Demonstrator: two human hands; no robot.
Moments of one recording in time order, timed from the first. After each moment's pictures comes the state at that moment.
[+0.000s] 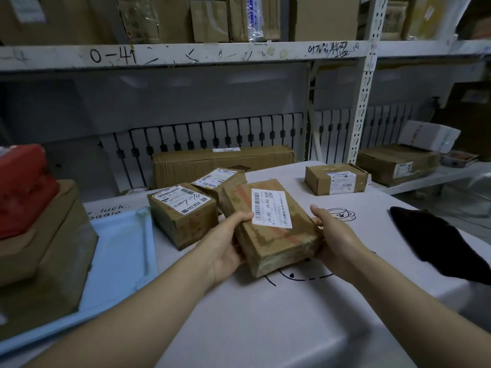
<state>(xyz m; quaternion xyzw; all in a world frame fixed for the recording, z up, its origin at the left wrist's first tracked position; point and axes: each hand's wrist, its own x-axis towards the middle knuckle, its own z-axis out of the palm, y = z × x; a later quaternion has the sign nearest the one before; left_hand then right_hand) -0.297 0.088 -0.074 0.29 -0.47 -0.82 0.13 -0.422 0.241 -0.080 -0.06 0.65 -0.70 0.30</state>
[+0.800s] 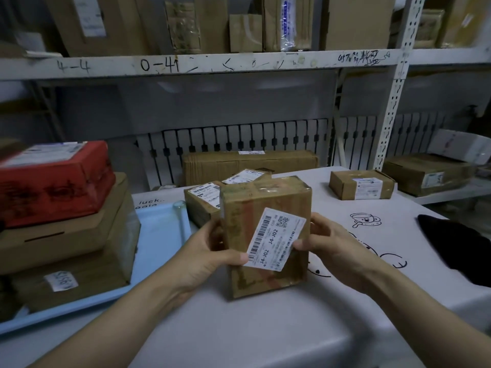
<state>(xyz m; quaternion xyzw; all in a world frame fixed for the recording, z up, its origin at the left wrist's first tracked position) -0.180 0.071 -0.066 0.19 -0.70 -0.66 0.19 -0.375 0.236 -0.078 -0.36 0.59 -0.65 0.33</state>
